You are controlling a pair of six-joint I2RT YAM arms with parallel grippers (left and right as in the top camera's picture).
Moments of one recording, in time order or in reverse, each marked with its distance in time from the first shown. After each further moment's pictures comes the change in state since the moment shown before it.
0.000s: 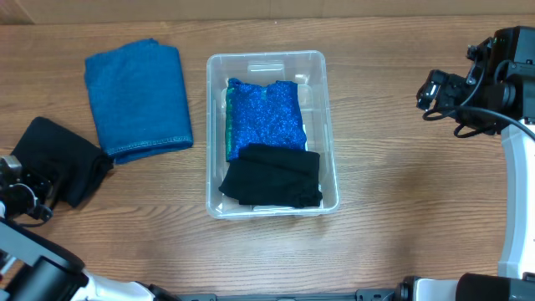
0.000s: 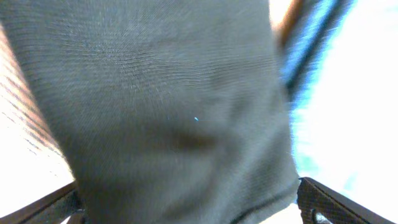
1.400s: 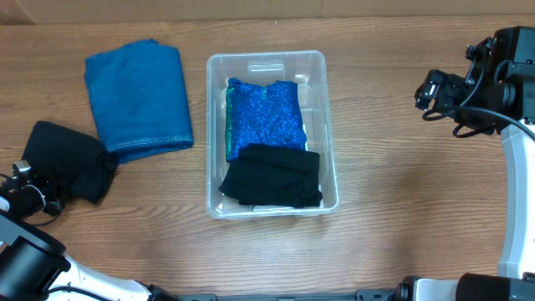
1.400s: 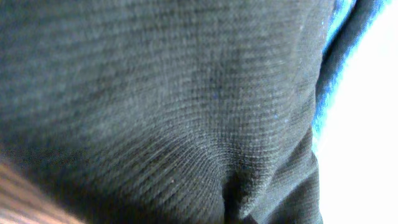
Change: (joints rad) left arm 0.003 0.190 0.014 0.042 0.182 -0.141; right arm 0.000 0.000 -0.001 0.000 -0.023 -0.003
